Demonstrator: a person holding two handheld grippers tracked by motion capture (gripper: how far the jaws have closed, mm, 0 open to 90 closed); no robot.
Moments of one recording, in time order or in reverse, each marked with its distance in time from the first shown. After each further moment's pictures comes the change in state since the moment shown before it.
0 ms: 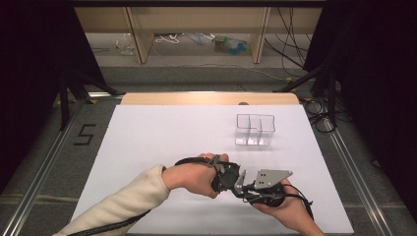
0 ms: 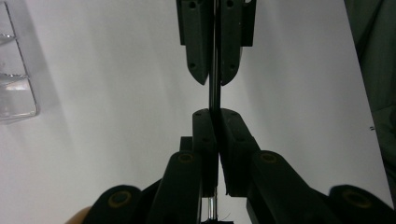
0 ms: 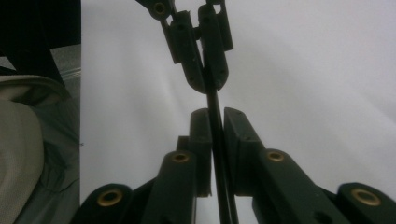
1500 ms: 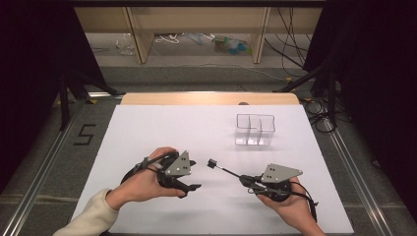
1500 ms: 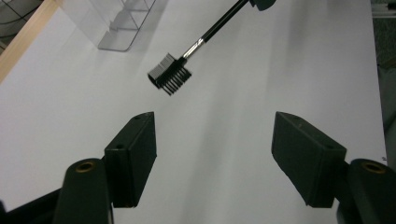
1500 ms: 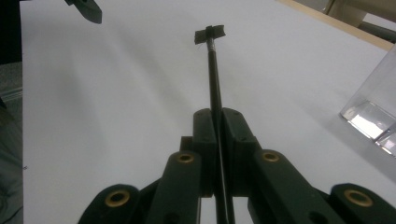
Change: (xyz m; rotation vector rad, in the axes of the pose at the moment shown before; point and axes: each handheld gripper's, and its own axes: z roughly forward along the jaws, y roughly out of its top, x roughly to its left) left arm -0.037 -0.127 -0.022 -0.464 0.244 -0.496; right arm -0.008 0.002 -0.015 -0.056 -0.187 0.032
